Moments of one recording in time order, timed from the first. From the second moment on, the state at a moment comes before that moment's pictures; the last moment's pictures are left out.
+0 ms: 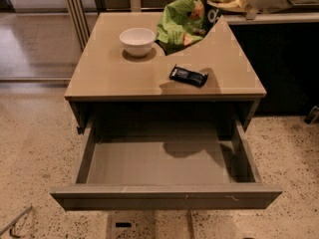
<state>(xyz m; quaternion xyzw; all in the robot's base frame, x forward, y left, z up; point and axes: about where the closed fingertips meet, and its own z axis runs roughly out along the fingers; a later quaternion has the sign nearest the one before) 0.624 -0.131 1.067 -0.67 0.48 -0.11 0.55</state>
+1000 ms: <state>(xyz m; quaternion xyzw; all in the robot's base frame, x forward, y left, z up) 0.694 -0.202 1.024 -0.63 0.52 -0.14 0.57</state>
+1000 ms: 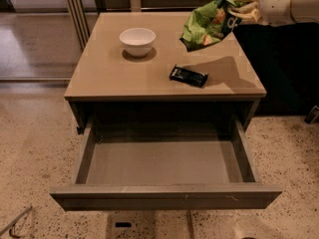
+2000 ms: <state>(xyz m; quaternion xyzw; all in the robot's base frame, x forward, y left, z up) 0.770 -0.203 0.959 -0.64 0.49 -0.10 0.58</state>
